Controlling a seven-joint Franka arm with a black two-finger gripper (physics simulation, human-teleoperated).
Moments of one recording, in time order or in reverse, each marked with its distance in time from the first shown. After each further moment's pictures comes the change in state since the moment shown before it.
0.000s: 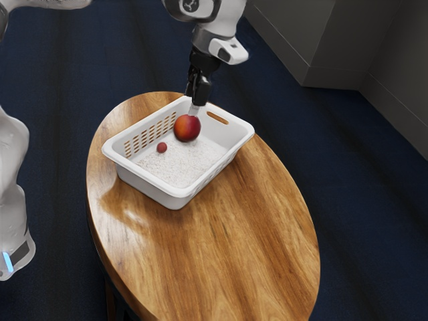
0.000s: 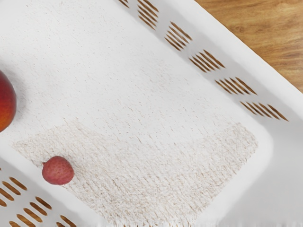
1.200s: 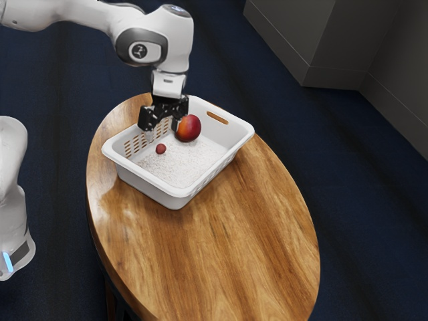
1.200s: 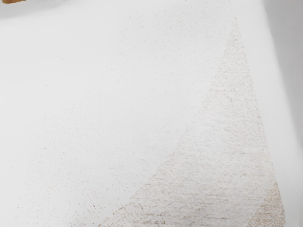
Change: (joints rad) arm 0.048 -0.290 0.061 -0.573 0.041 0.421 0.967
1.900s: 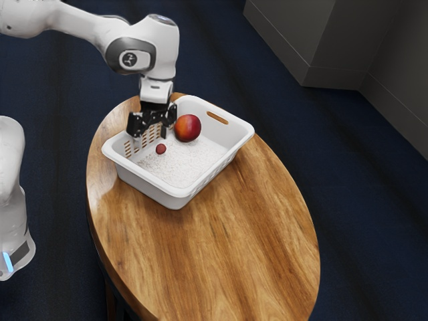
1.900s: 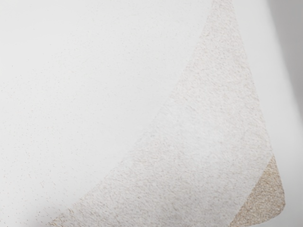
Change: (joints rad) arm 0.091 -0.044 0.001 -0.112 -0.045 0.054 0.104
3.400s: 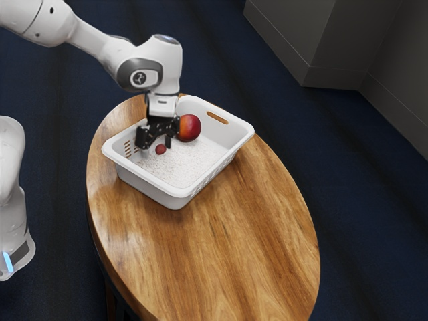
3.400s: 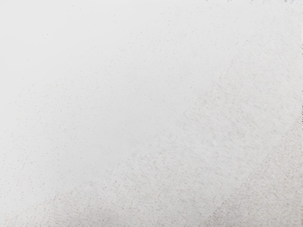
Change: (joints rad) arm -0.022 0.167 0.099 -0.026 -0.021 0.198 0.009
